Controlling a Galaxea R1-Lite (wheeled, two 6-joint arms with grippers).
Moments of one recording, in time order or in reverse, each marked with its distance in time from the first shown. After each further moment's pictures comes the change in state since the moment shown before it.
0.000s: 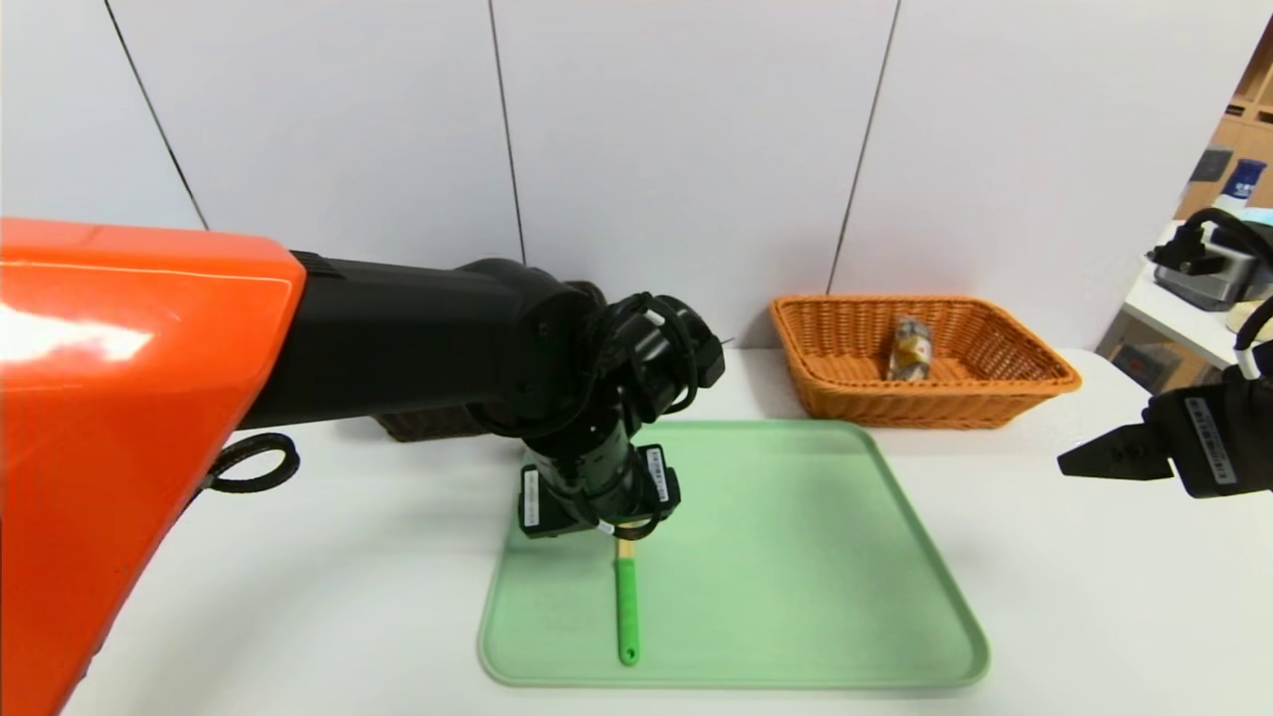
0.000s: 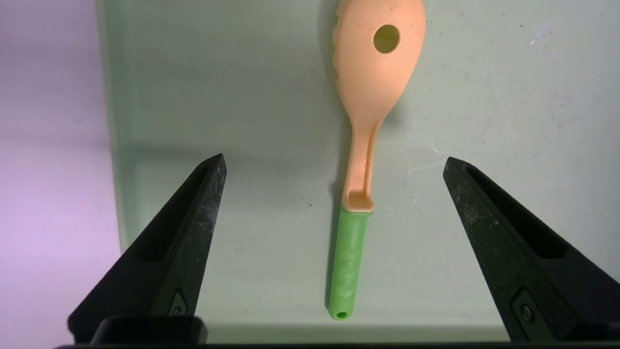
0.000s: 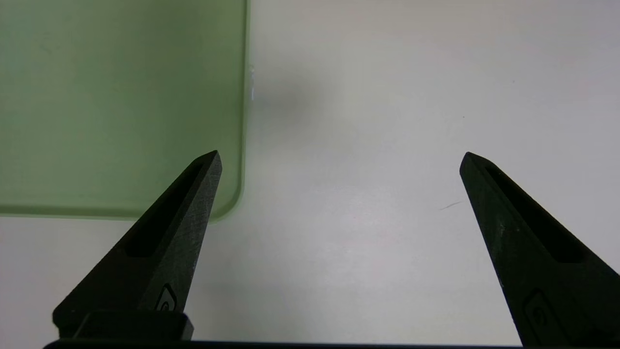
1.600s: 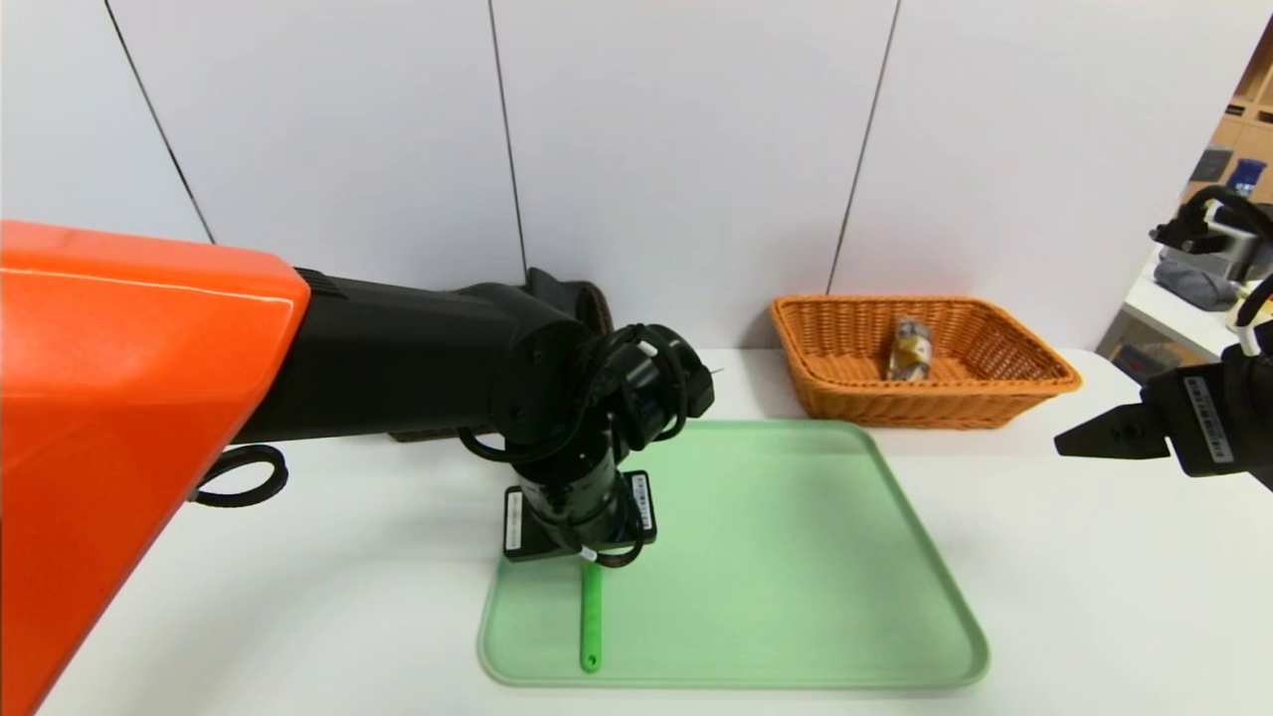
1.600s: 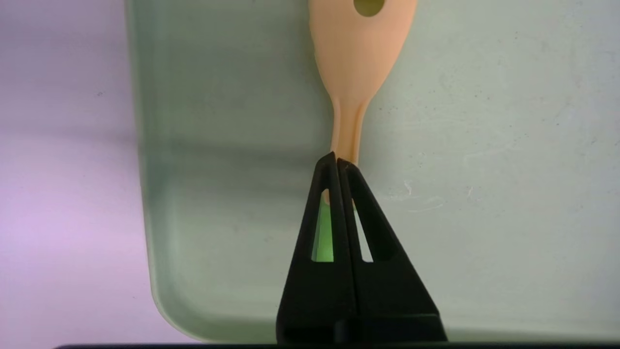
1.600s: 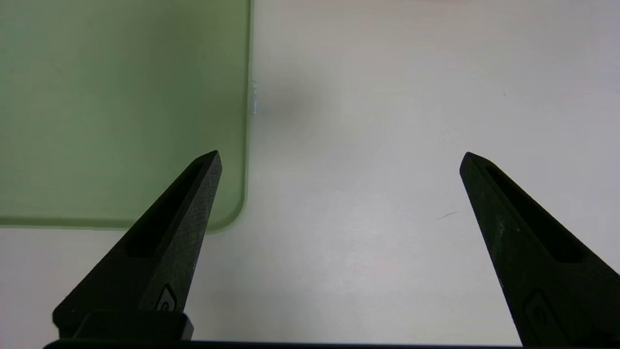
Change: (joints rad) left arm -0.001 -0.020 0.096 -0.011 0.014 0.001; right arm -0.004 0.010 -0.037 0.000 -0.002 -0.001
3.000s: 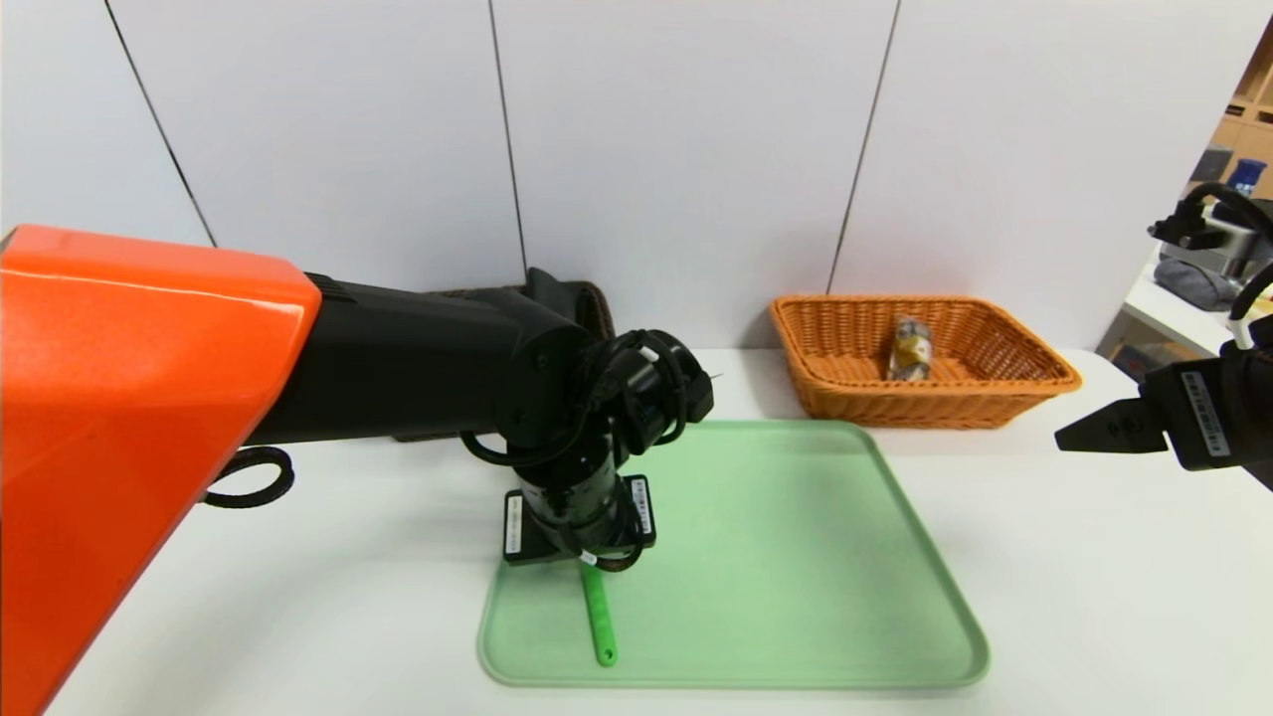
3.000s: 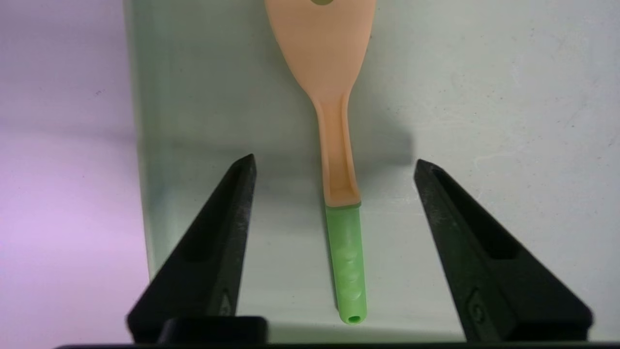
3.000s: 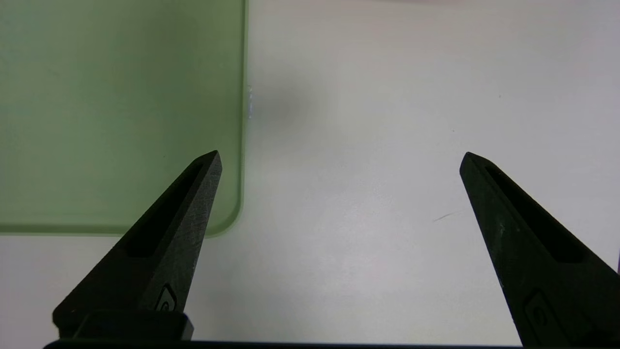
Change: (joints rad) left arm 0.001 0.006 0.006 -0.002 -0.002 -0.001; right arm -0.001 0.009 -0.012 0.001 -0.013 0.000
